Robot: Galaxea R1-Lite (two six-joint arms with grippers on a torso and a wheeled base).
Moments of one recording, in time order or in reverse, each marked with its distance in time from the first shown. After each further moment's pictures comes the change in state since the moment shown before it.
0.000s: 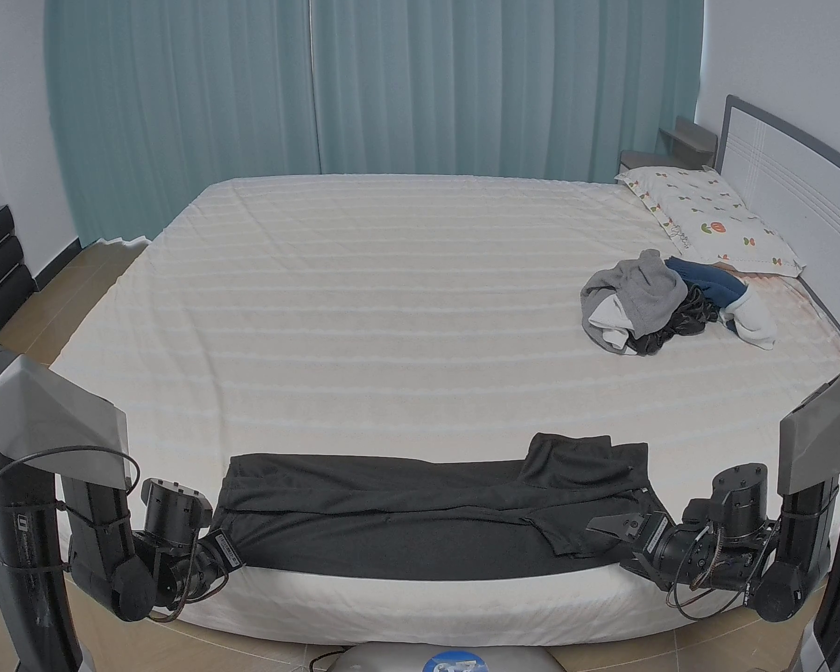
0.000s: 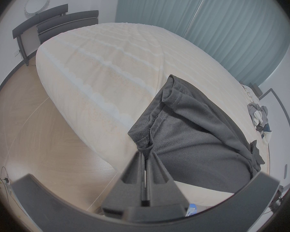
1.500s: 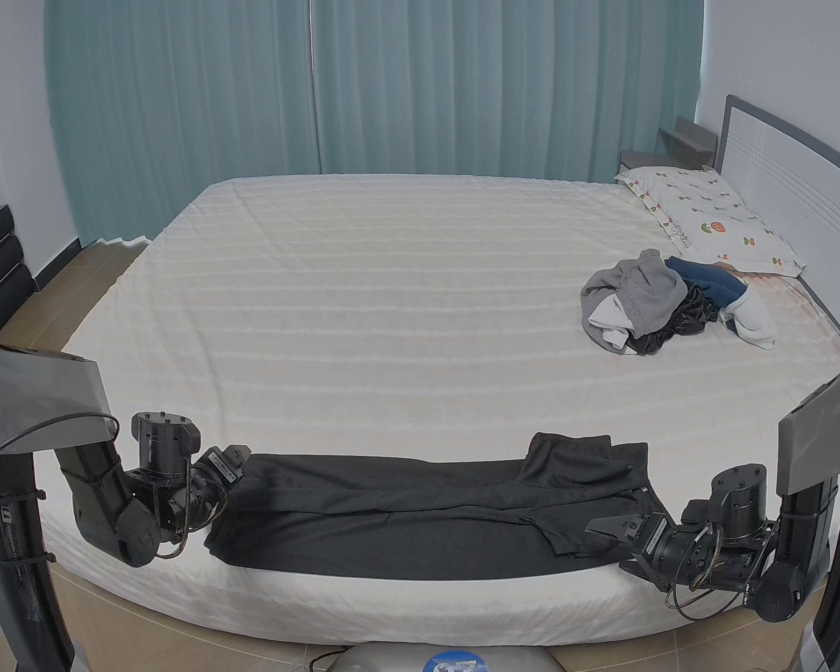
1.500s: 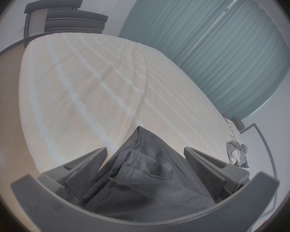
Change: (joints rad) left arm 0.080 -0.046 -0.272 0.046 -0.057 -0.098; right arm 0.002 0.004 0.000 0.000 0.006 0.000
